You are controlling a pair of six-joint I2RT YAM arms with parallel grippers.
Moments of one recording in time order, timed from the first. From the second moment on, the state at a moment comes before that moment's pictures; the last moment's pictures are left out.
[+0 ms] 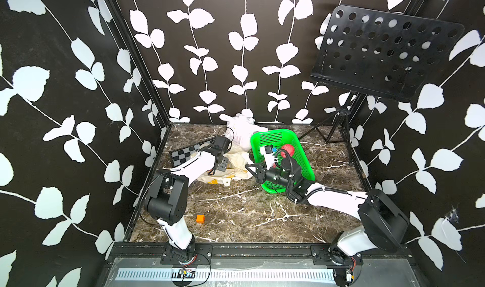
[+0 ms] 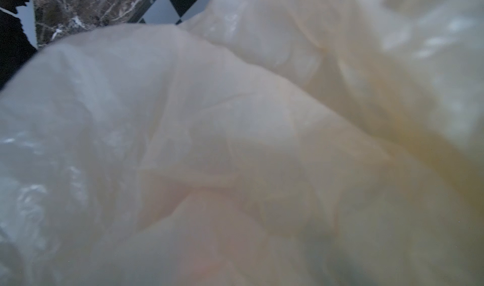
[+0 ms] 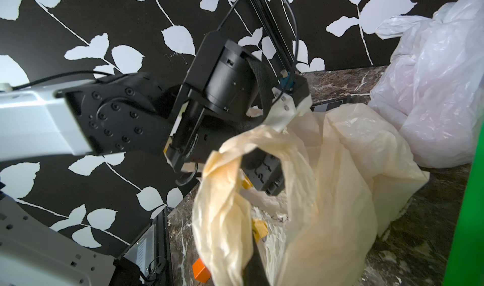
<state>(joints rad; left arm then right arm) -0.38 1.72 1.20 -0.61 -0.38 -0.03 0.80 1.47 0.76 0.59 -0.34 0.54</state>
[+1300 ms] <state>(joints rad) -0.27 1.66 1.15 -0.73 -0.24 -0.07 0.82 1.48 0.82 0.56 -0.26 0.48</state>
